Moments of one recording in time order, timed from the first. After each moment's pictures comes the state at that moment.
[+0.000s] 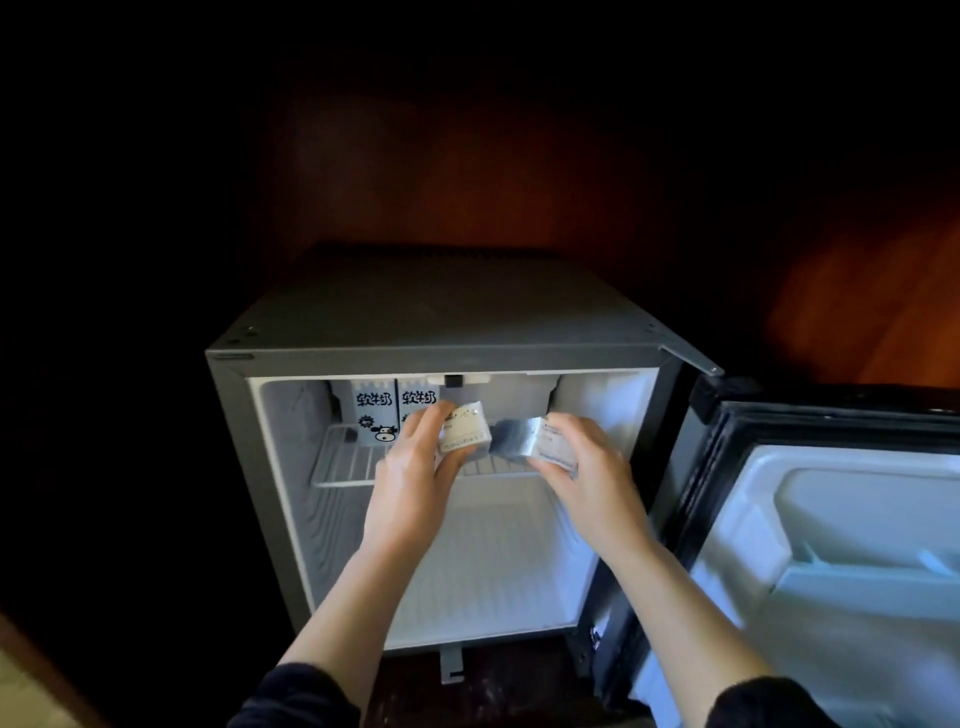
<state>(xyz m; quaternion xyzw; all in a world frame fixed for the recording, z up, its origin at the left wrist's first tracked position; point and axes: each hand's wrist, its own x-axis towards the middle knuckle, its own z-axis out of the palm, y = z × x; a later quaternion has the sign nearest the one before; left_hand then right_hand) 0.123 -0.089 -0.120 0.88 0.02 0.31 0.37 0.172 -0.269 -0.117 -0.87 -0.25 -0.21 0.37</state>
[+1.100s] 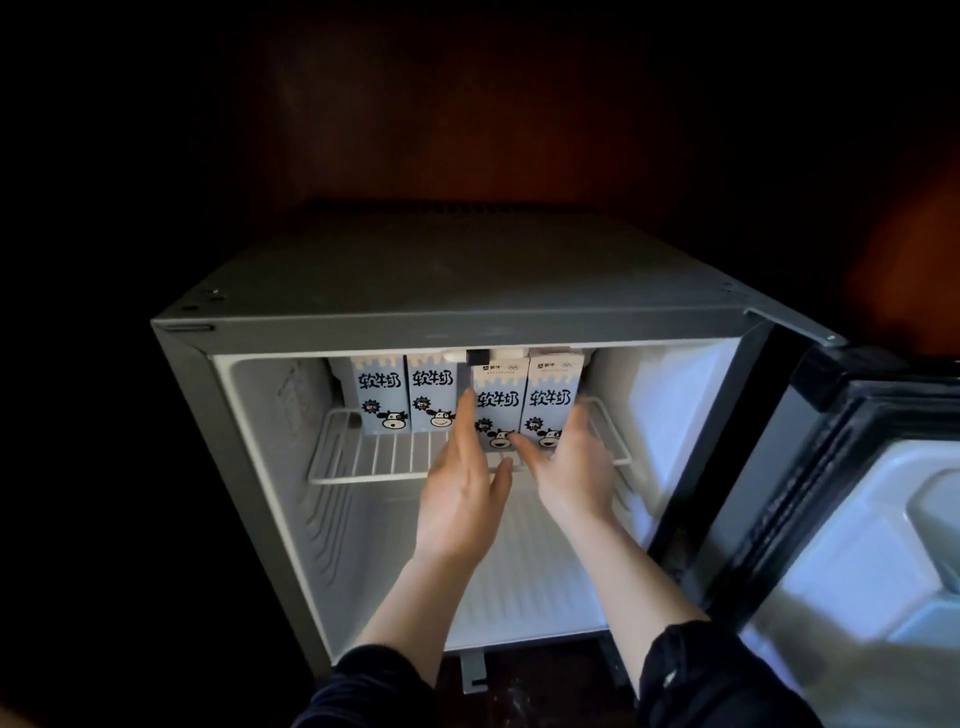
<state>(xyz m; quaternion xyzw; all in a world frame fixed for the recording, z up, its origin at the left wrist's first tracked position) 0.176 -0.098 -0.191 0.89 -0.01 0.31 0.33 0.230 -0.204 -0.172 -0.90 -0.05 -0.18 0.39</state>
